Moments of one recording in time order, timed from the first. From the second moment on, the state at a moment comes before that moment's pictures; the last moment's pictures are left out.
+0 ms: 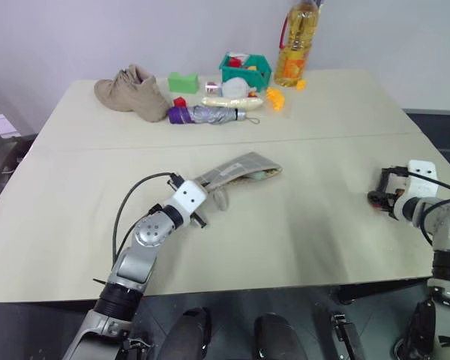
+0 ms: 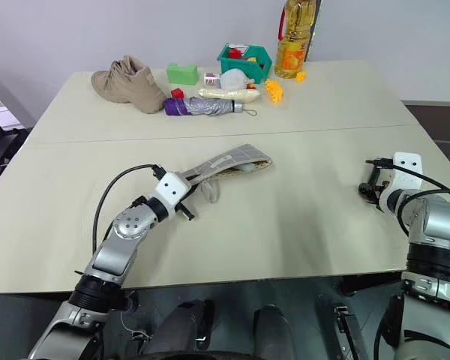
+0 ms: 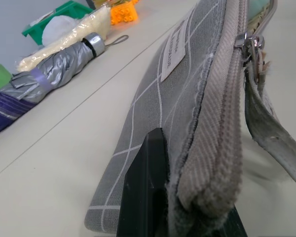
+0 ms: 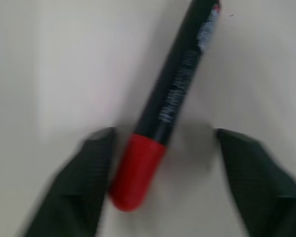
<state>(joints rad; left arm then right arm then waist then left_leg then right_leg) -0.30 0.28 -0.18 0.03 0.13 0.05 -0.43 -0.49 -0.68 -0.42 0.21 0.26 1.09 0.27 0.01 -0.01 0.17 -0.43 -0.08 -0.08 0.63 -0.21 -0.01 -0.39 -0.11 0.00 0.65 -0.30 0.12</state>
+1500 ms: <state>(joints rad) -0.32 0.35 -0.17 0.04 0.12 0.02 -0.45 -0.52 -0.83 0.25 -0.32 0.05 0.64 0.83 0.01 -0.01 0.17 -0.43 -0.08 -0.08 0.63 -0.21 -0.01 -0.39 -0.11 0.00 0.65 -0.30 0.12</state>
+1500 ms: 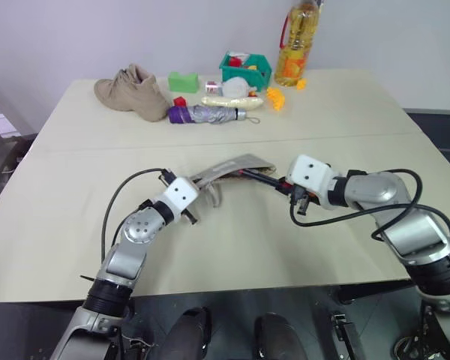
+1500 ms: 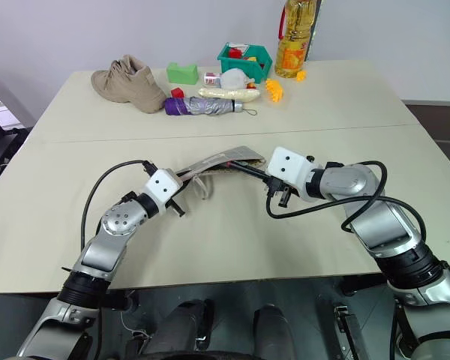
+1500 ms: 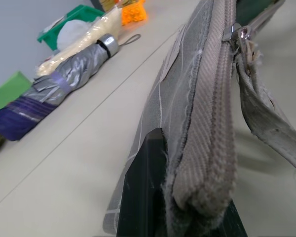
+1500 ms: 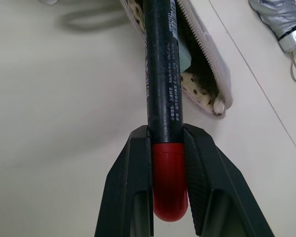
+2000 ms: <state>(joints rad) -0.33 0.35 -0.25 -0.01 0.14 0.01 -0.52 -0.66 -0.87 0.46 -0.31 -0.23 0.52 0.94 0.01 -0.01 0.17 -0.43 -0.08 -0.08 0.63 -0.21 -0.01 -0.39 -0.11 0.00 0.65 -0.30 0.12</state>
